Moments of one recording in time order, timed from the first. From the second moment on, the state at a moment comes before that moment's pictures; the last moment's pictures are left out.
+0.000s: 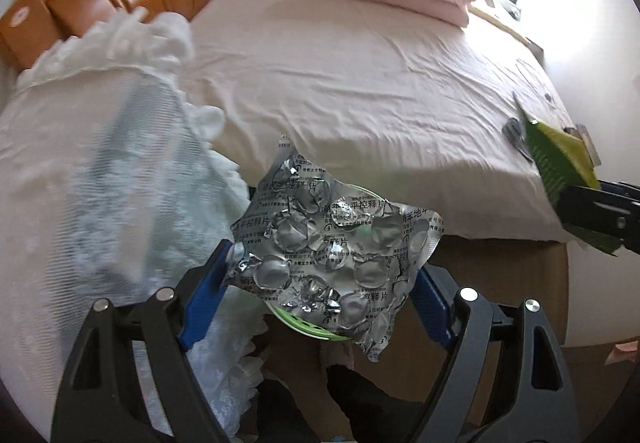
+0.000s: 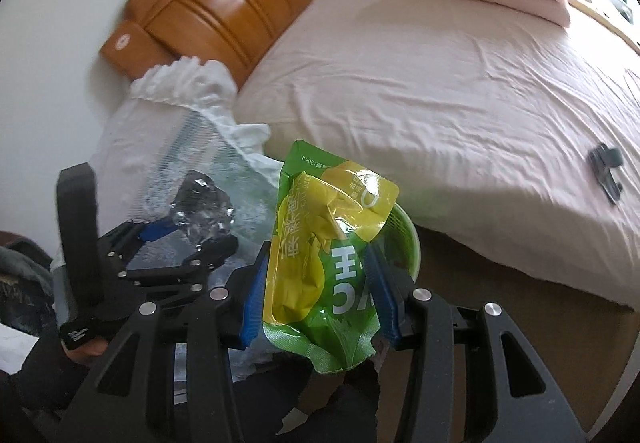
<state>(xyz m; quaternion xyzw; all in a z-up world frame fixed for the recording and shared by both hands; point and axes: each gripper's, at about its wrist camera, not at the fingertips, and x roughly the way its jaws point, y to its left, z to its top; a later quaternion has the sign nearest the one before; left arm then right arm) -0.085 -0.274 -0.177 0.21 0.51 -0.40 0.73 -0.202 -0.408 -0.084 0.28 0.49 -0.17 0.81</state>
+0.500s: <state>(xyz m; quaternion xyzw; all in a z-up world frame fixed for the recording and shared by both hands) -0.082 -0.276 -0.181 0.18 0.54 -0.40 0.72 -0.215 -0.417 -0.095 0.28 0.49 -0.17 0.81</state>
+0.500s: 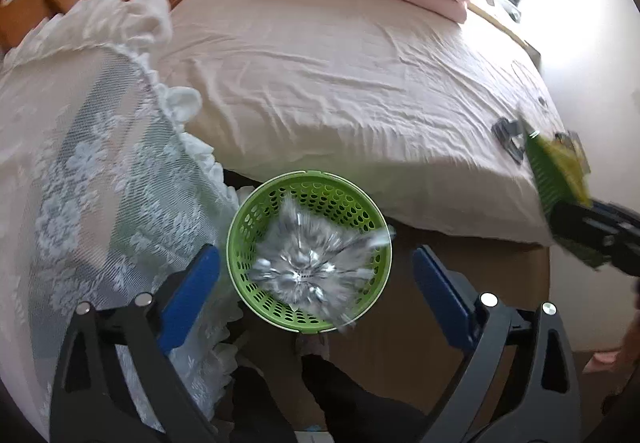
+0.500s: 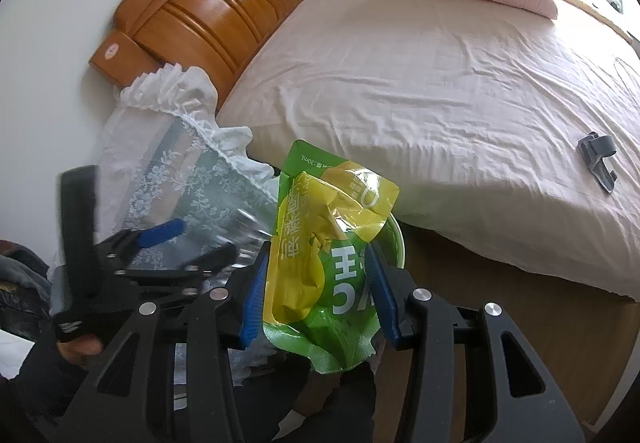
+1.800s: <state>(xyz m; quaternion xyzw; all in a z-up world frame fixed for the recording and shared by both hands) -0.067 -0.195 -0.107 0.15 0.51 -0.31 0.79 -0.150 -0.386 -0.203 0.27 0.62 -0.14 0.73</state>
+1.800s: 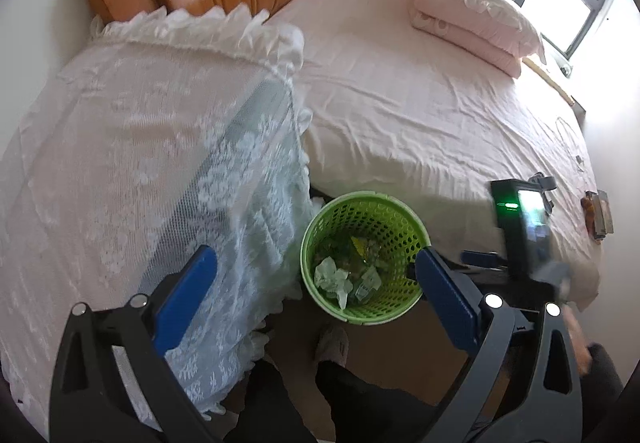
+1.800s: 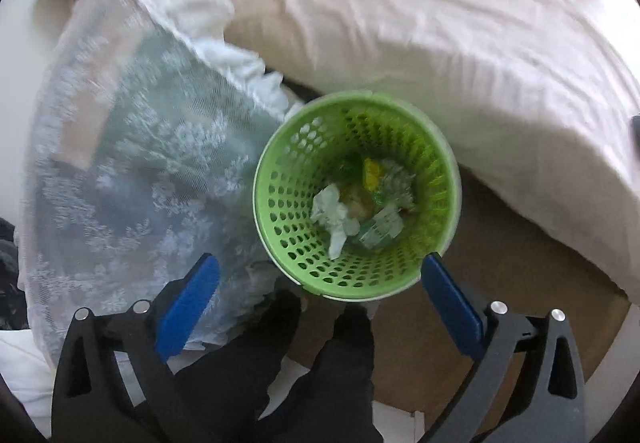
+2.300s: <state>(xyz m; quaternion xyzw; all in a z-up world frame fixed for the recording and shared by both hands) -0.067 -0.203 -0.080 0.14 0.49 -0.32 0.80 -0.139 -0.389 -0.128 0.24 0.58 -0.15 0.76</state>
